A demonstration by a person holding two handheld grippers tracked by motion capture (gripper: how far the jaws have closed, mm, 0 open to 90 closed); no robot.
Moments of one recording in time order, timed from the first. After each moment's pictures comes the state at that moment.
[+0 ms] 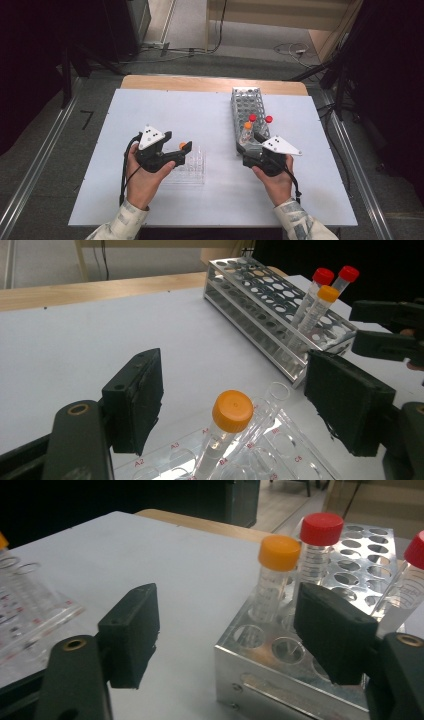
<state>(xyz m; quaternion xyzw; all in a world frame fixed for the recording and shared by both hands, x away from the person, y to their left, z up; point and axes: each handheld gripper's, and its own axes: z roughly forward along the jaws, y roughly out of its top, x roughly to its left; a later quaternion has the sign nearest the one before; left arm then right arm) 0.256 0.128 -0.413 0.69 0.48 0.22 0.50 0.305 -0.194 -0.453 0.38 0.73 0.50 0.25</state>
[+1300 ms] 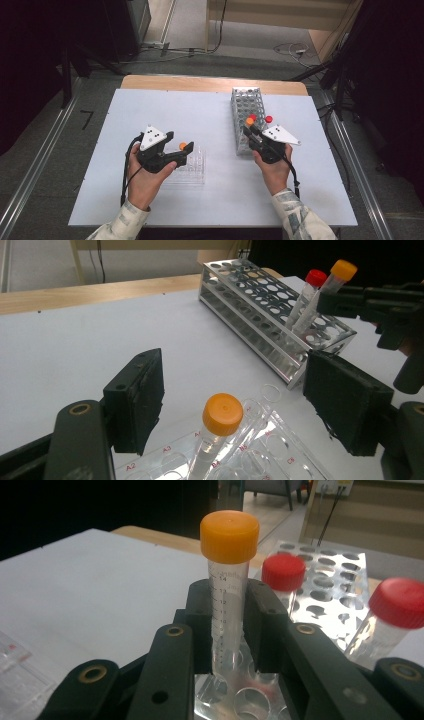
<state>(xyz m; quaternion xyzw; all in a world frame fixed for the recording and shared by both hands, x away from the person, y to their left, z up) 0.254 0.124 -0.411 0.69 0.47 0.22 0.51 0.331 -0.194 -0.444 0.38 0.71 0.51 0.28</state>
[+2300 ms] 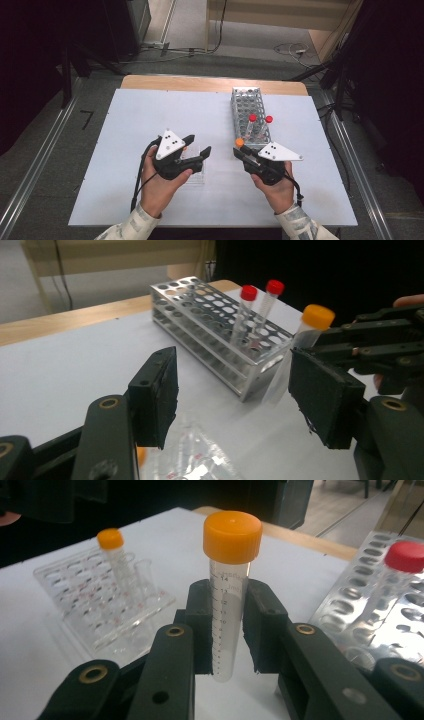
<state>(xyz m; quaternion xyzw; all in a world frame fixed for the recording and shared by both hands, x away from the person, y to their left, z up) 0.239 0.080 -0.398 0.72 0.40 0.21 0.53 0.272 -0.184 -0.432 0.31 0.78 0.52 0.20</state>
